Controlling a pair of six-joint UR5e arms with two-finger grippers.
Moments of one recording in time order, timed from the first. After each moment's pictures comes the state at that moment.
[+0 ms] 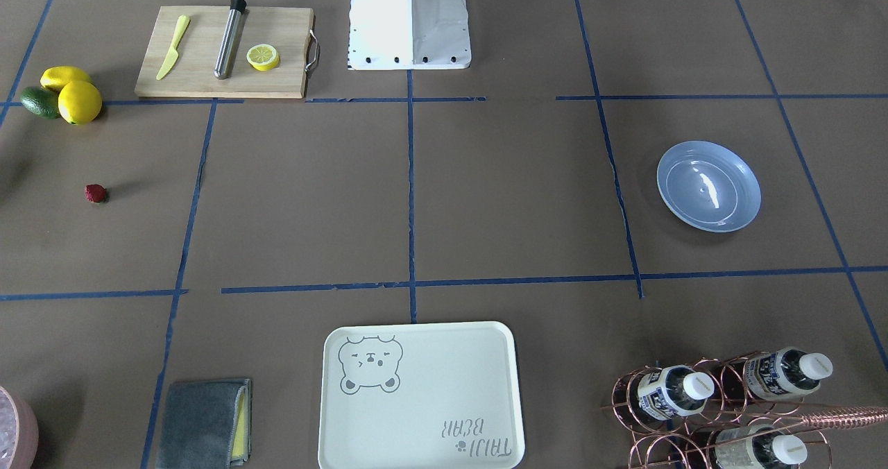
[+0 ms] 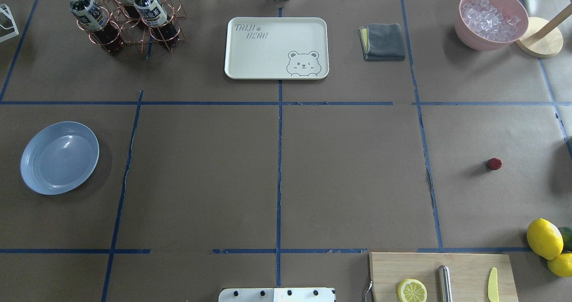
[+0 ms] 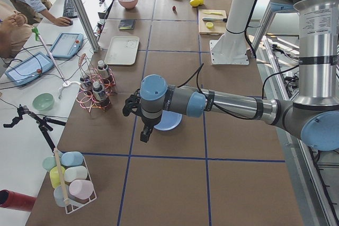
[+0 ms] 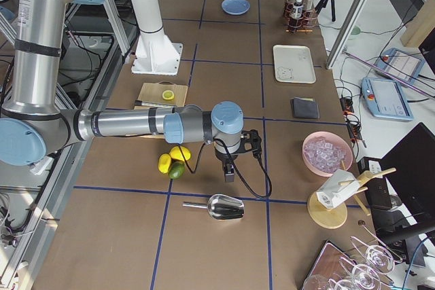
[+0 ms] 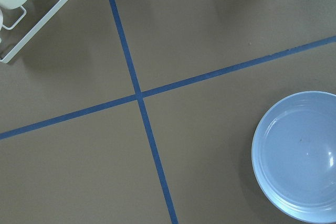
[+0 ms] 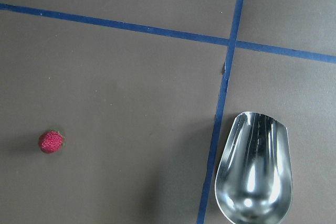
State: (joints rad) left arm -1.55 -1.46 -1.83 -1.64 -2.38 0.12; right arm 1.51 -1.76 1.86 -1.56 2.38 -0.05
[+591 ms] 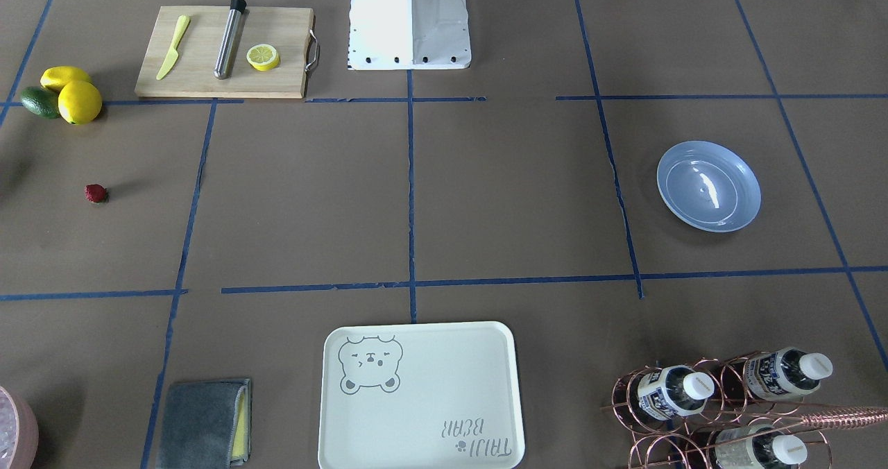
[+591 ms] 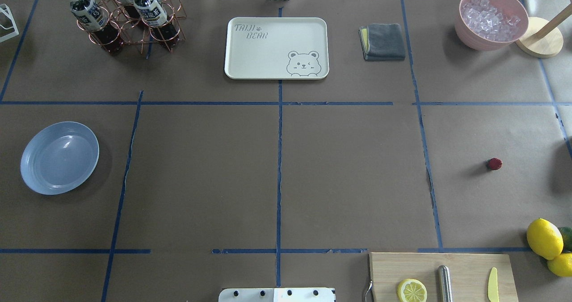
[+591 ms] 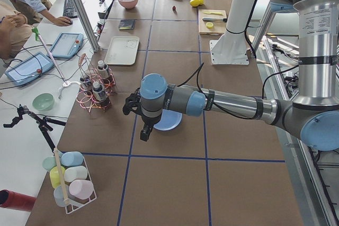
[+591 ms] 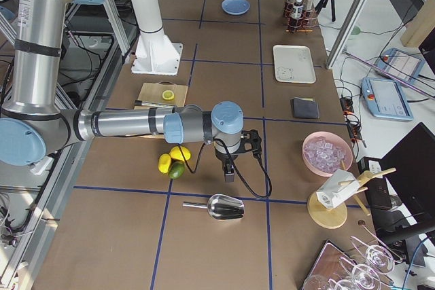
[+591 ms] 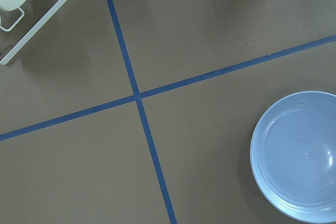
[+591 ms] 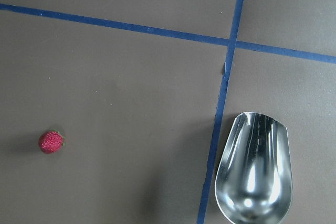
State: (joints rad) left arm -1.55 -1.47 -1.83 -1.64 -2.38 0.13; right arm 1.51 -1.76 1.86 -1.56 2.38 -0.04
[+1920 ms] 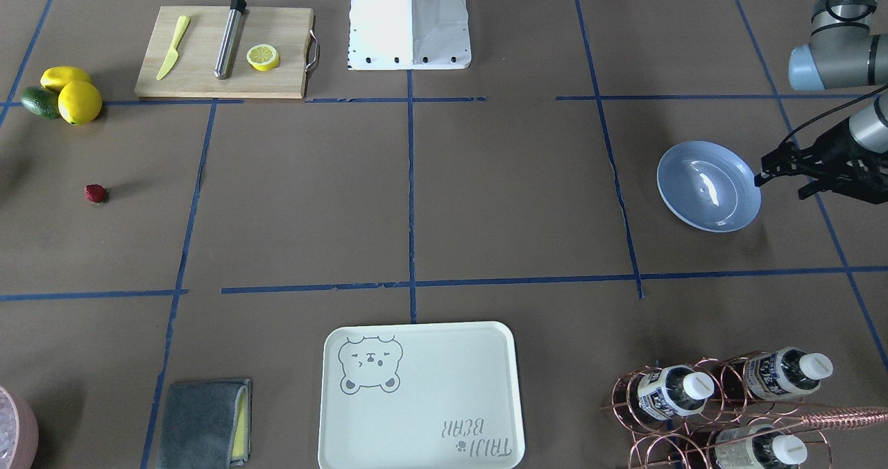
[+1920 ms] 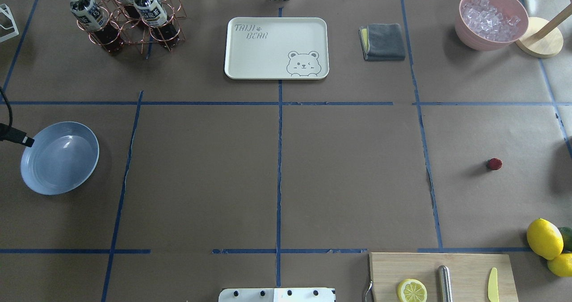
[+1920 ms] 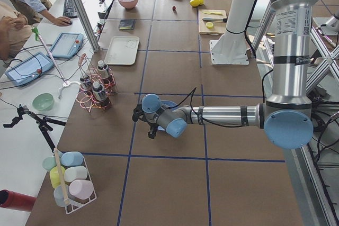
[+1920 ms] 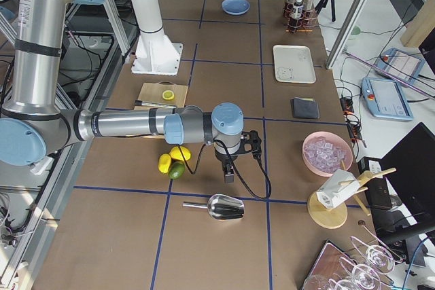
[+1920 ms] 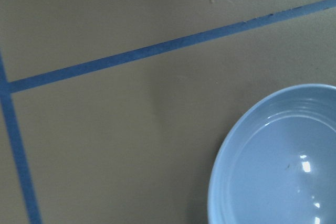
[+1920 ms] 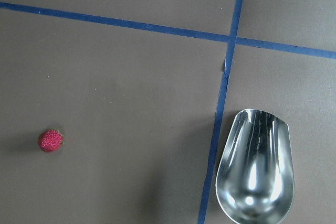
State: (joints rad) left arm -1.10 -1.54 -1.48 -2.24 -2.36 -0.48; right arm 1.51 -1.76 1.85 -1.56 2.39 -0.04
